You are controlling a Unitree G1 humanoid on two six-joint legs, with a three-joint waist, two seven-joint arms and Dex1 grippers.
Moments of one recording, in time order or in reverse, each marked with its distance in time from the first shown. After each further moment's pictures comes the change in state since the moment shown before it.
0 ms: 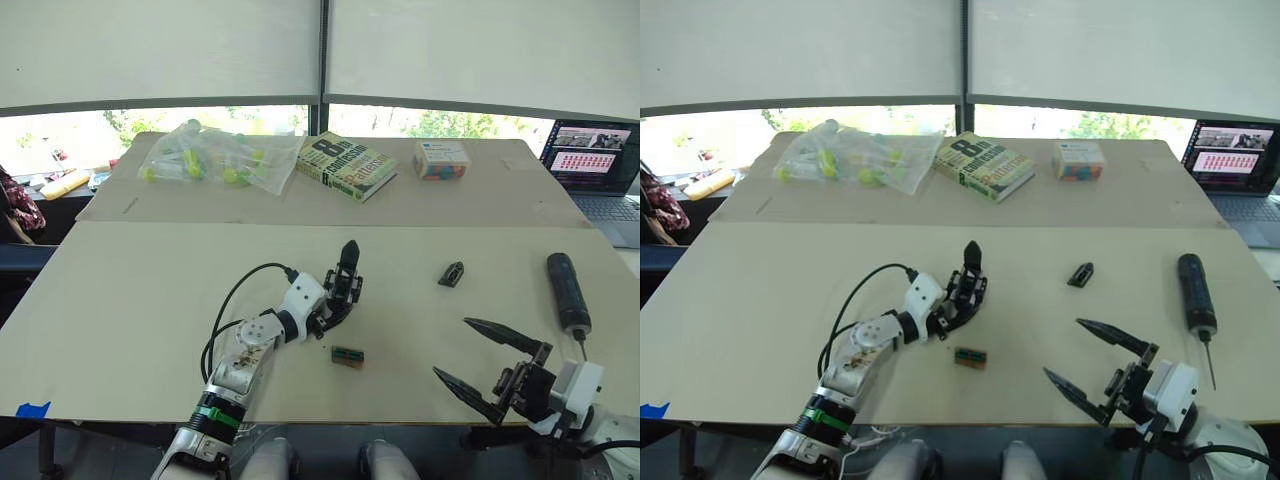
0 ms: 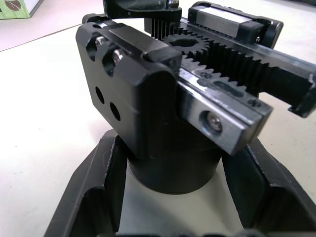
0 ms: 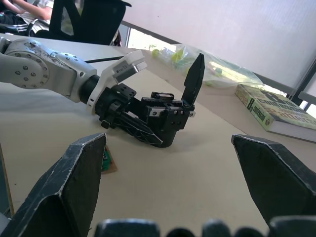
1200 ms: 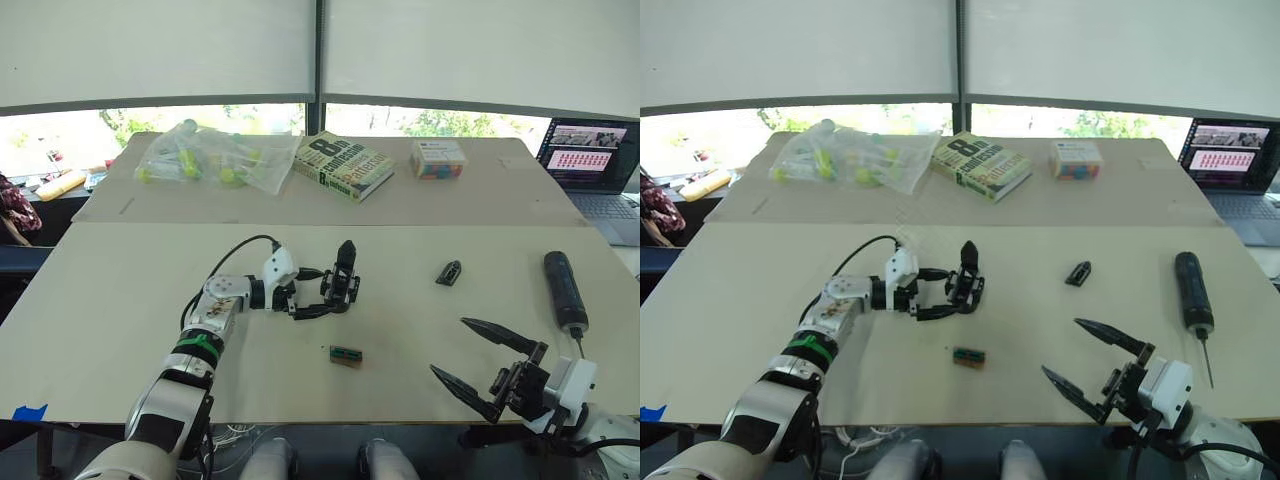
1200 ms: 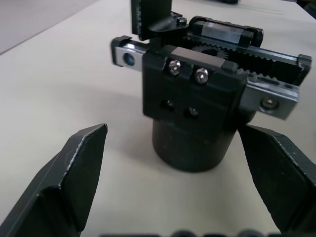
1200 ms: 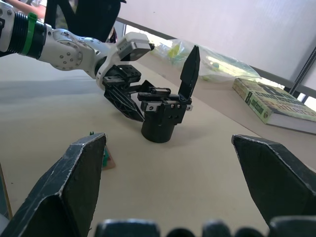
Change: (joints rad) left arm -0.409 0.125 0.073 0.713 -0.110 -0.369 -0.585; right arm 0.006 0.004 0.015 -0.001 -0.019 0.002 -0.028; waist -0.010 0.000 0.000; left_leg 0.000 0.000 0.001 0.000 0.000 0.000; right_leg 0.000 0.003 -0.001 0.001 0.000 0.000
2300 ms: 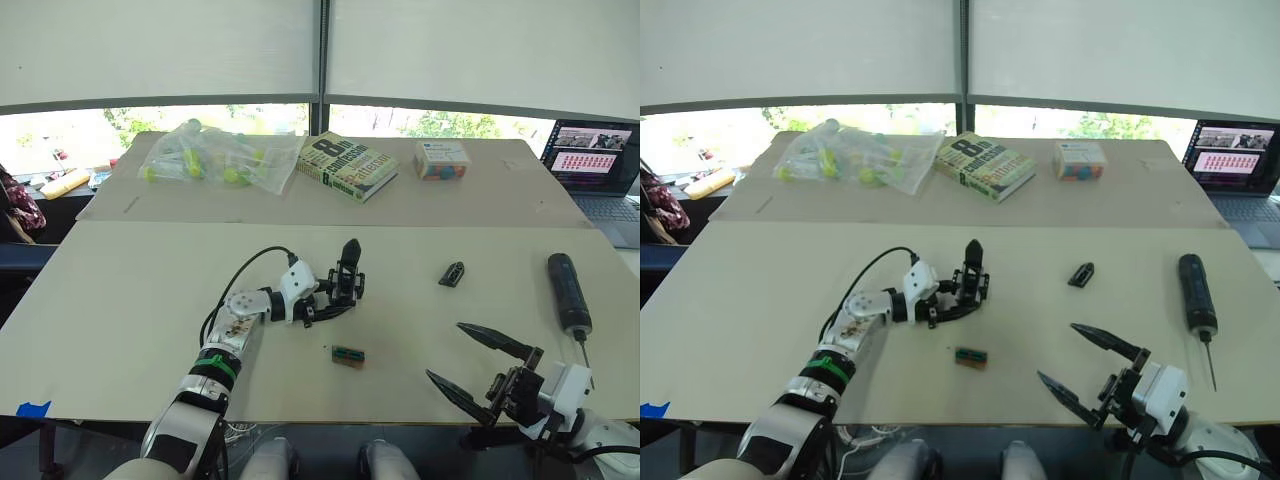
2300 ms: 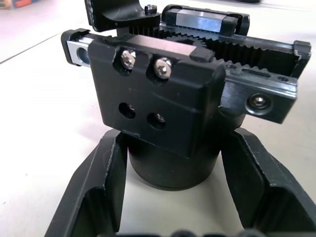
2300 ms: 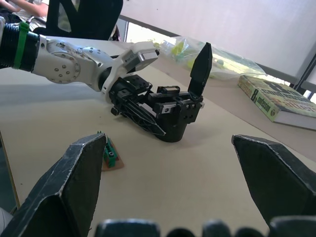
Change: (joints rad) left arm 0.152 -0.094 -0.015 -0.239 0.081 0.046 0.227; right arm 0.025 0.001 0.023 -0.023 -0.010 0.000 -0.024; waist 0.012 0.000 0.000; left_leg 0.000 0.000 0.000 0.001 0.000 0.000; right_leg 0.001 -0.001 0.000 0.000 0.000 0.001
